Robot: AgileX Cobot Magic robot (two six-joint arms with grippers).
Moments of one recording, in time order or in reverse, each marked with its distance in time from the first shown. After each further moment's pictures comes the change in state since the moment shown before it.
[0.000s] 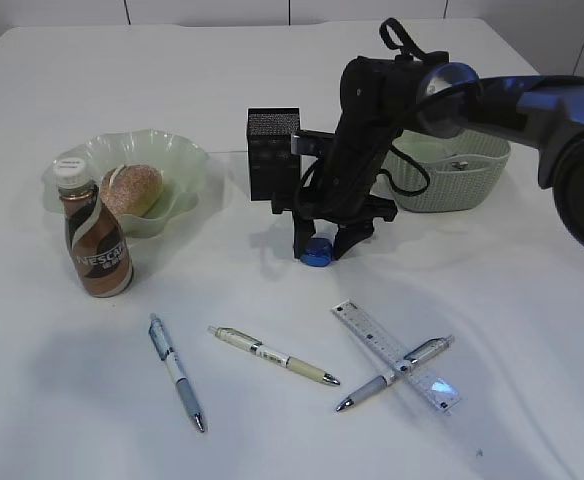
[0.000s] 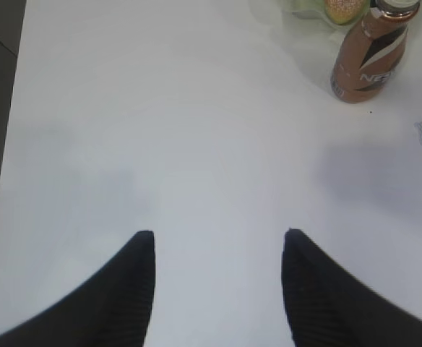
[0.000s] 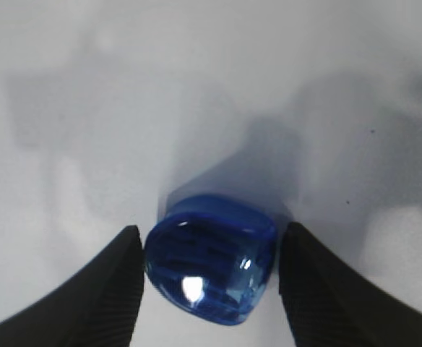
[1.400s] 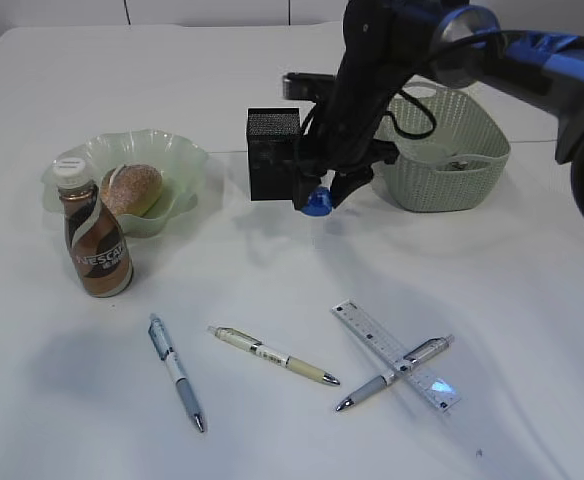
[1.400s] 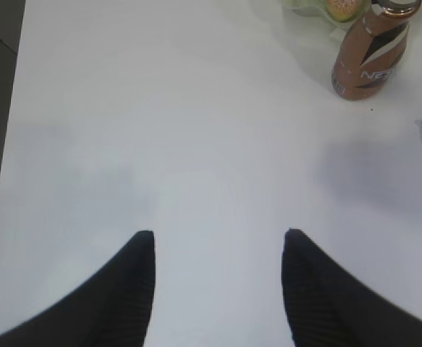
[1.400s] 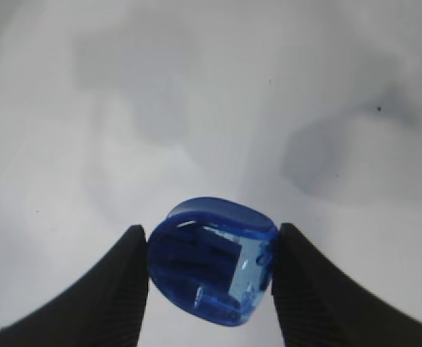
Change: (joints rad) left arm 0.000 0.000 0.000 0.000 0.006 0.000; right arm 0.000 -0.031 -0.150 -0.039 0.104 -0.083
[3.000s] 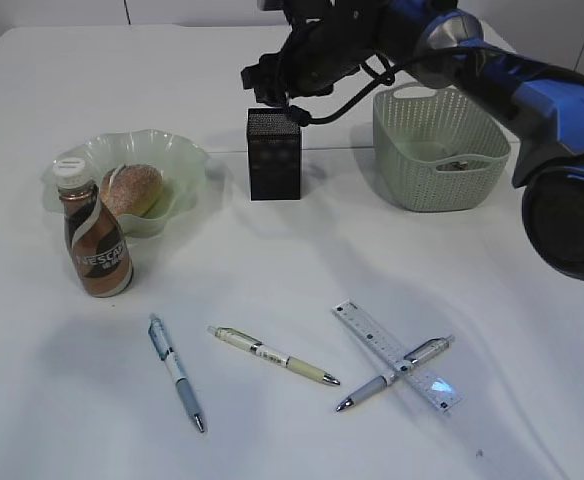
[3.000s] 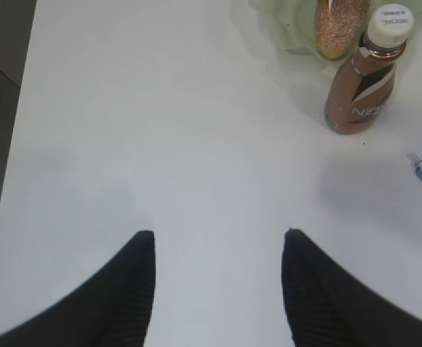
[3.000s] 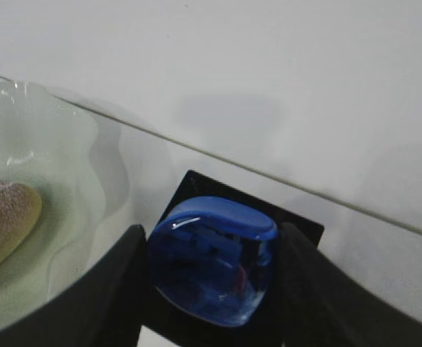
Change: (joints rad) left arm 0.000 0.000 0.000 0.003 -0.077 0.000; right arm 0.000 0.127 -0.319 -0.018 -0.431 -0.193
